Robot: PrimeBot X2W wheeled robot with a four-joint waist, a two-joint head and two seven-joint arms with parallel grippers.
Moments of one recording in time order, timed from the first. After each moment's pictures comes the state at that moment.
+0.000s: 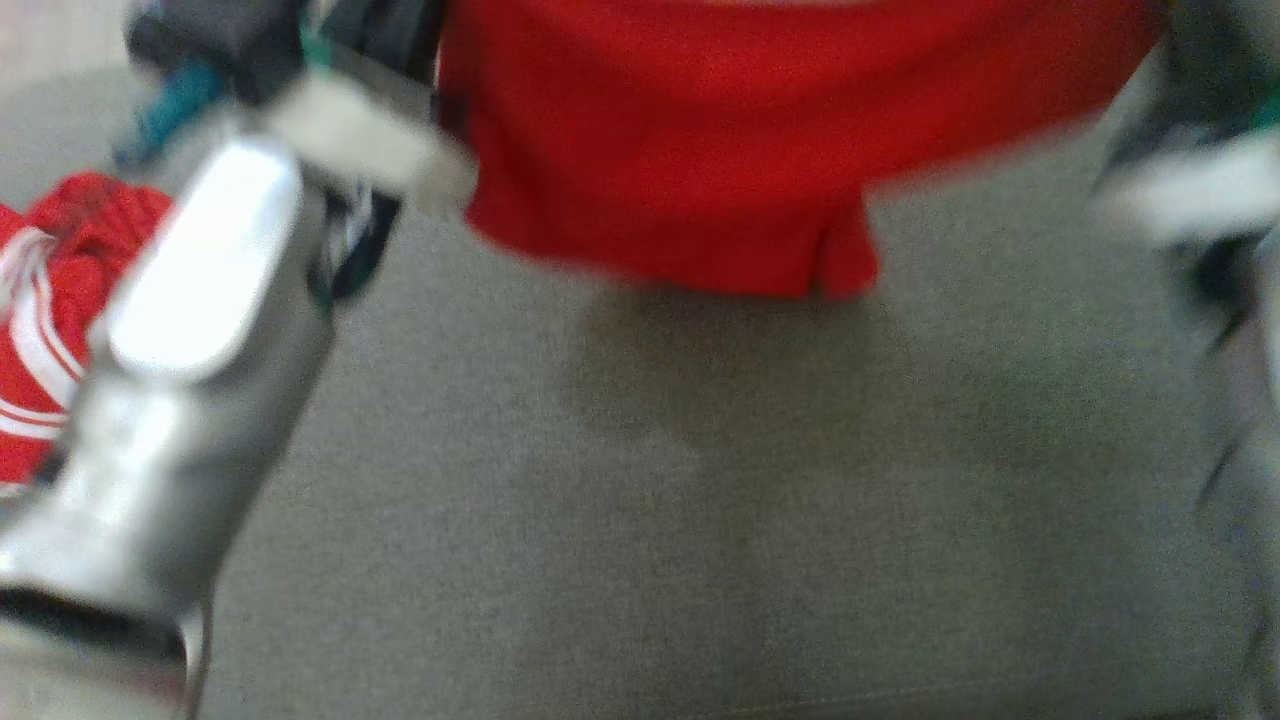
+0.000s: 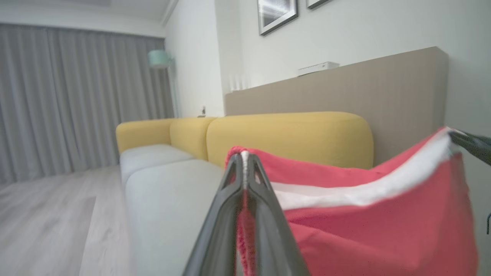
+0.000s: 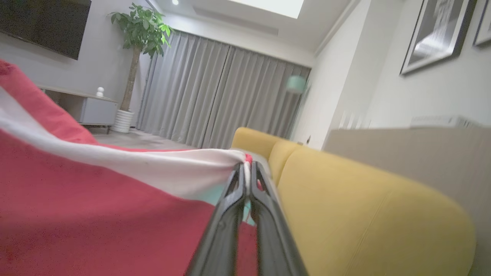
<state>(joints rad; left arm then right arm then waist) -0.92 0.26 -0.57 0.43 -0.52 -0.11 -0.17 -0.62 -0.23 0.09 0.28 -0.02 0.13 -0.26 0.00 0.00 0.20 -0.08</state>
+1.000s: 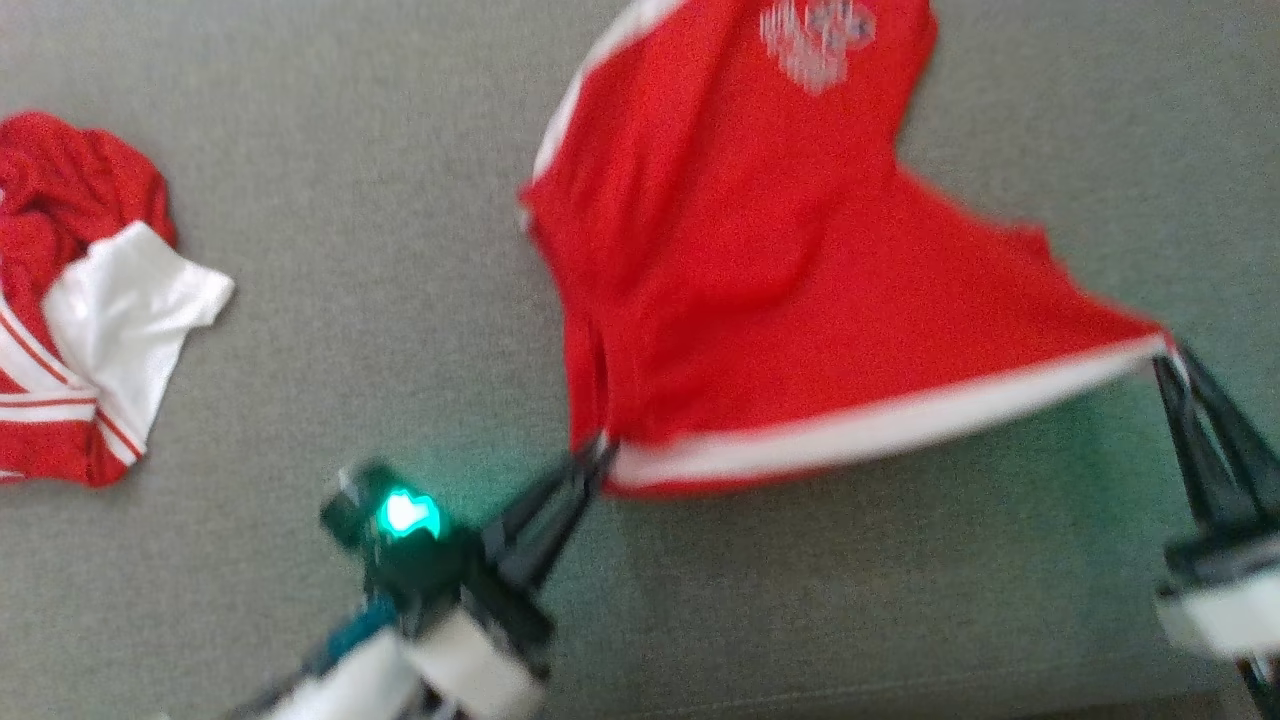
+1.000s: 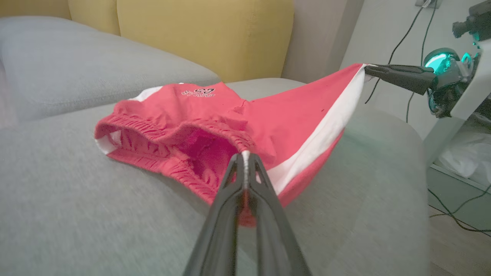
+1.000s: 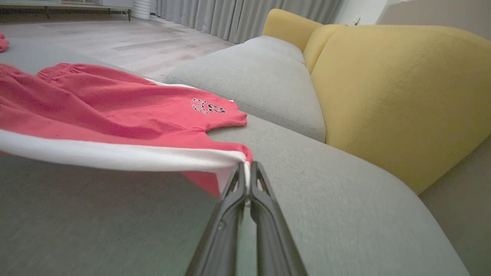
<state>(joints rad) -0.36 0.39 -0.81 0.13 -0.40 -0.11 -0.26 0.02 -0.43 0.03 -0.02 0.07 0.13 -0.26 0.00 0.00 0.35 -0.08</state>
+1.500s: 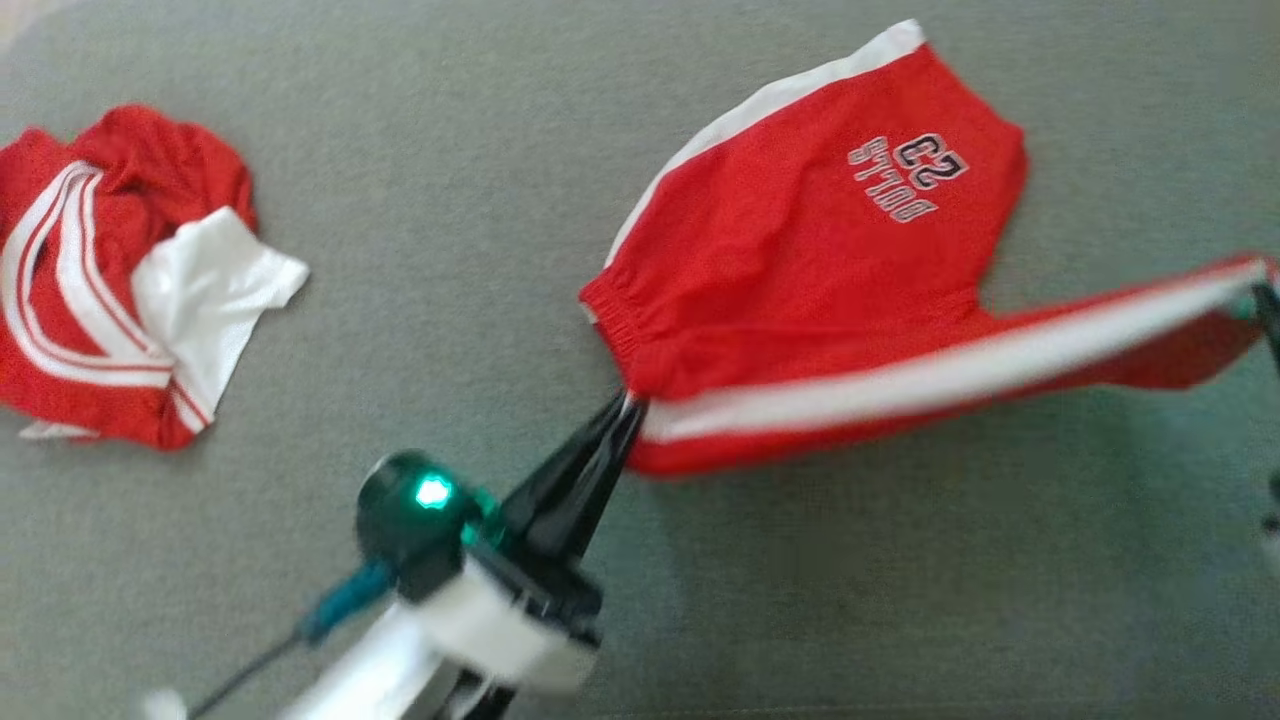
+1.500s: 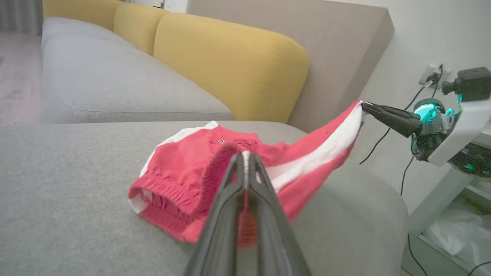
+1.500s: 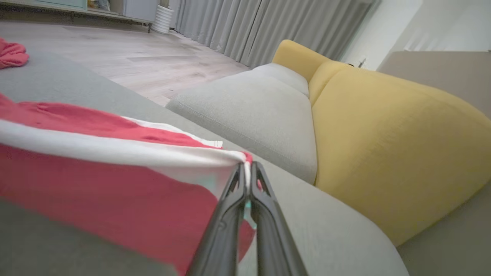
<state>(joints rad) -0.26 0.35 -0.77 -0.03 -0.55 -0.10 -0.23 0.10 -0.60 -0.05 -0.18 0.15 0.13 -0.16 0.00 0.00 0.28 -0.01</state>
